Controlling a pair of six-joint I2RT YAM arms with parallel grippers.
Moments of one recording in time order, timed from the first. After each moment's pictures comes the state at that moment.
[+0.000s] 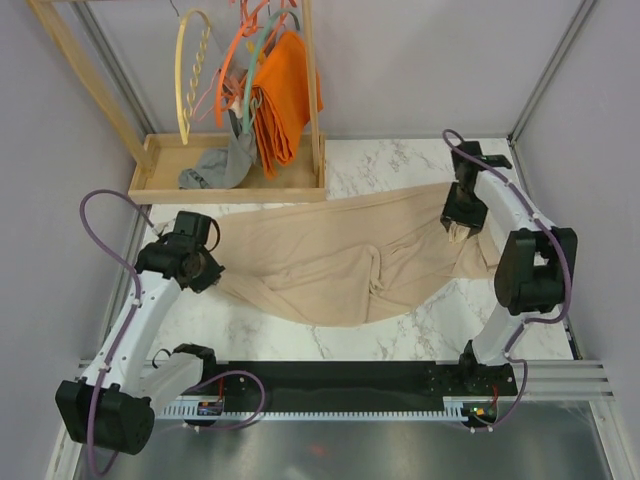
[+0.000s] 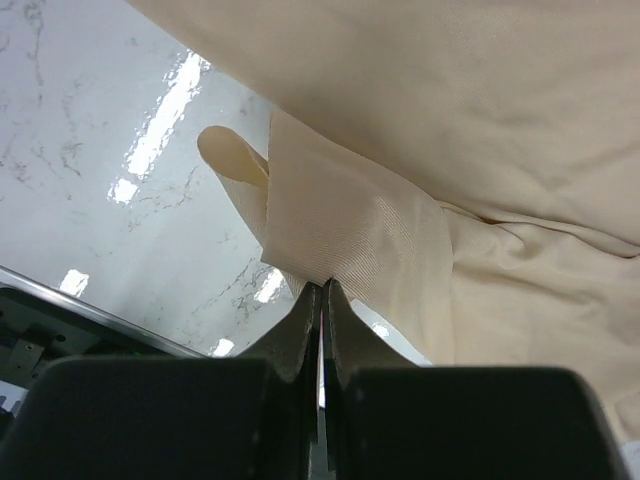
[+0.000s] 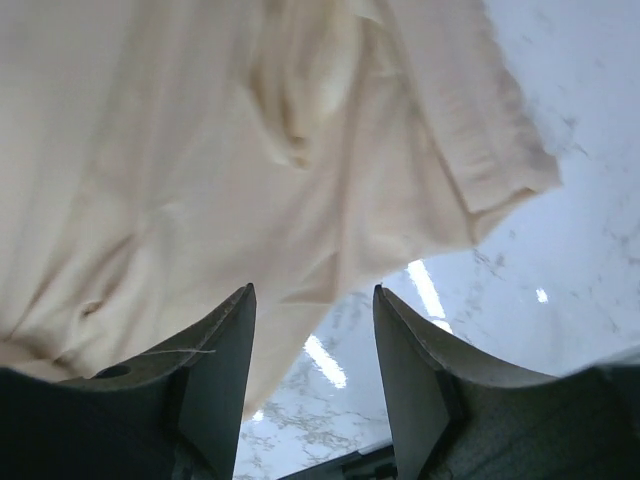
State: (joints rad) left arm -0.18 1.00 0.91 -1.06 -0.23 -0.81; right arm 0.09 1.80 1.52 -1.06 0.24 0.45
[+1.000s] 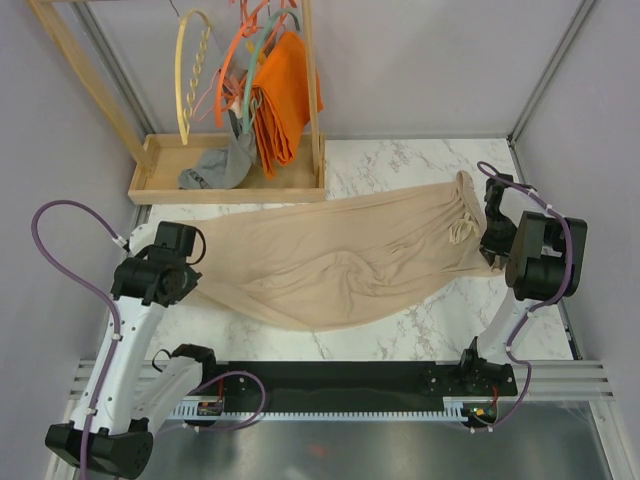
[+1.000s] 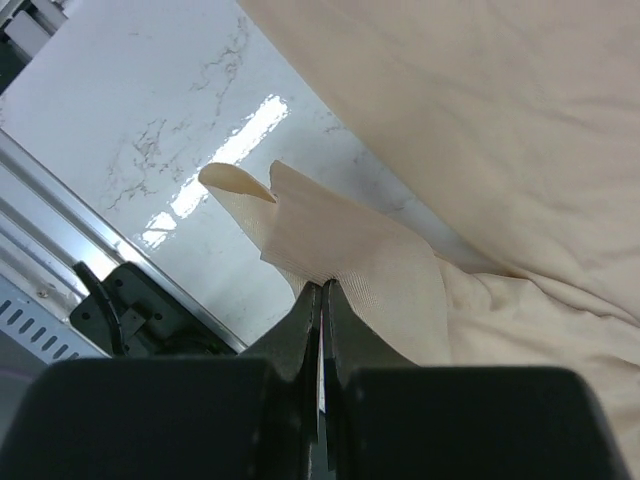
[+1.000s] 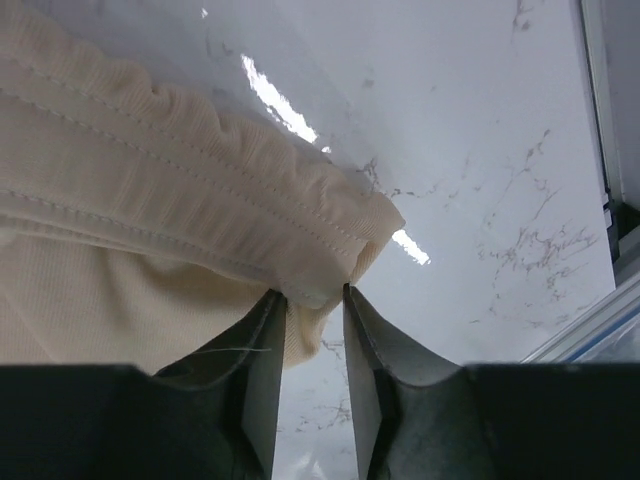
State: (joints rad) left arm -0.17 0.84 1.00 -1.27 -0.48 -0.91; right arm -0.22 1.88 1.25 -0.90 0.42 0.42
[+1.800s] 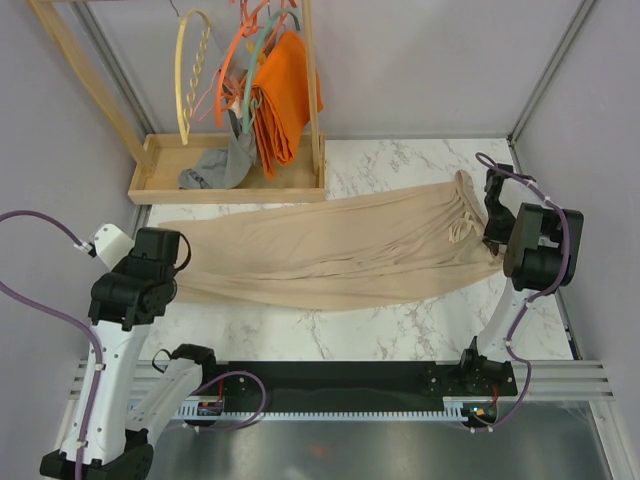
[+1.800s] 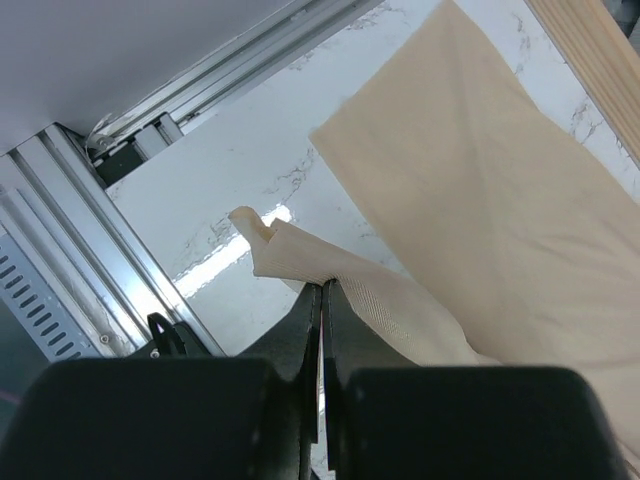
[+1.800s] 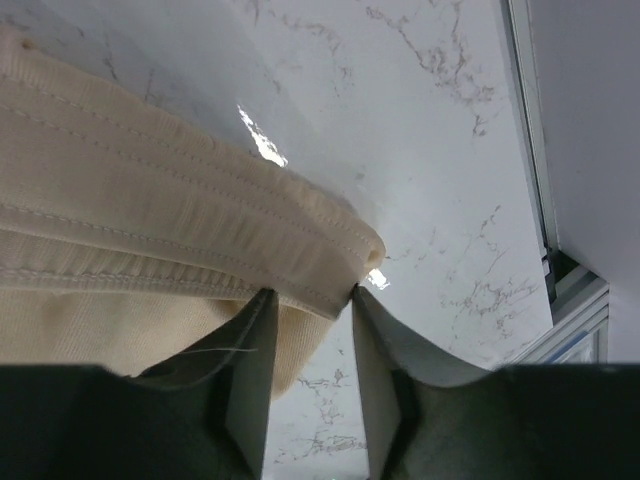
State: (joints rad) left arm -0.17 0.77 1.13 -1.35 -0.76 -0.93; right arm -0.22 1.97 1.39 -0.90 0.49 0.32
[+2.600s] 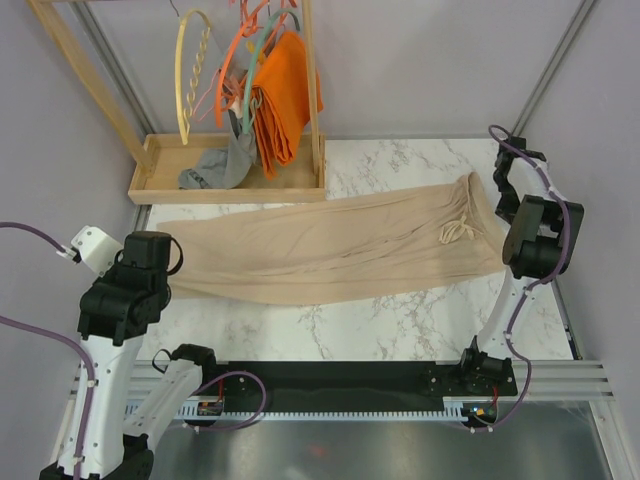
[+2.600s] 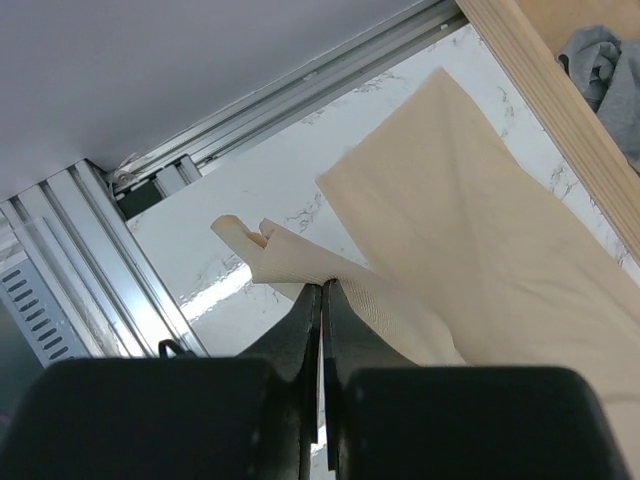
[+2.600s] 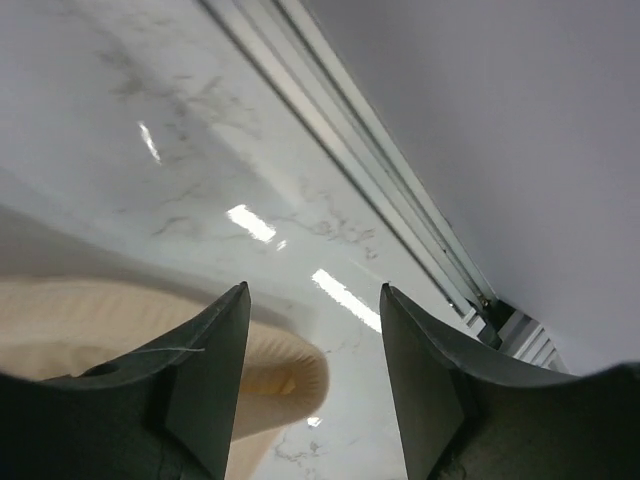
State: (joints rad) left arm -0.17 0.73 1.18 -1.36 -0.86 -0.93; right arm -0.29 2.11 1.69 -0.93 0.65 0.29
